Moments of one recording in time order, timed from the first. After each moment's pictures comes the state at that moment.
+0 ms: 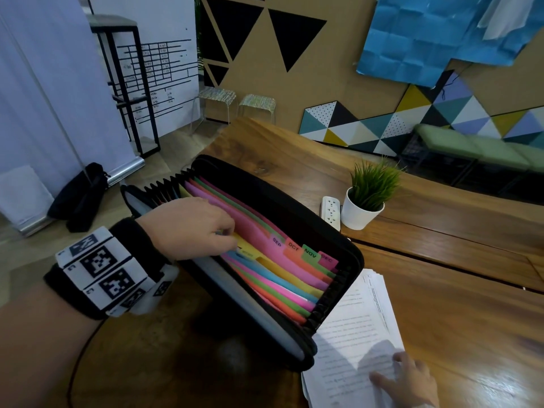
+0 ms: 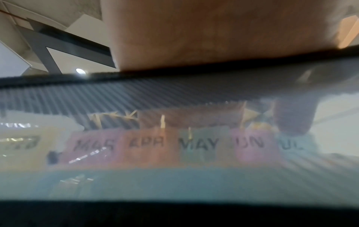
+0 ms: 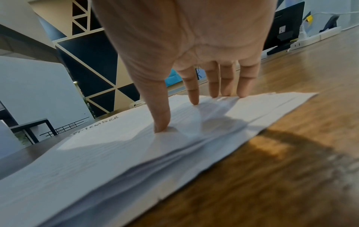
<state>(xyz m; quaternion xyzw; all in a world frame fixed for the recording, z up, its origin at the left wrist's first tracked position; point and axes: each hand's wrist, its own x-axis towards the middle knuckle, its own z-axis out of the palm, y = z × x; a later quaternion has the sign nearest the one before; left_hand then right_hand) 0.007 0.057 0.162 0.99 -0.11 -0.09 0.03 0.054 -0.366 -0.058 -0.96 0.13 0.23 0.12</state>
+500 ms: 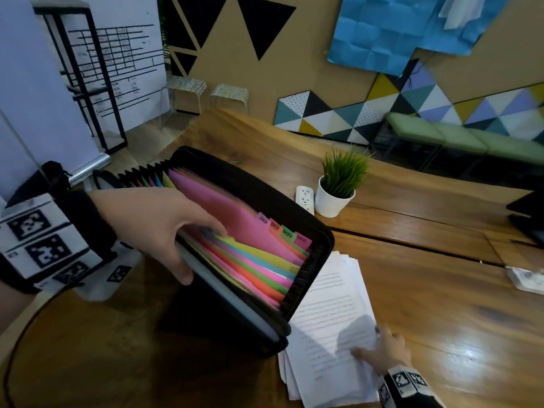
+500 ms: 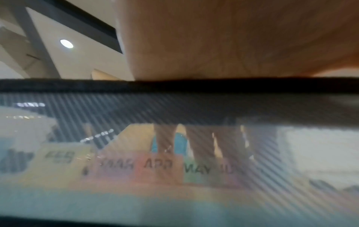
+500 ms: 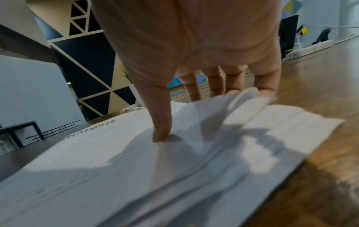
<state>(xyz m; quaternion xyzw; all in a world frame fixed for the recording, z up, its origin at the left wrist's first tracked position) 0.025 0.058 0.179 0.95 -0.19 -0.24 0.06 0.066 -0.370 -0.047 -0.95 0.14 0.25 0.11</state>
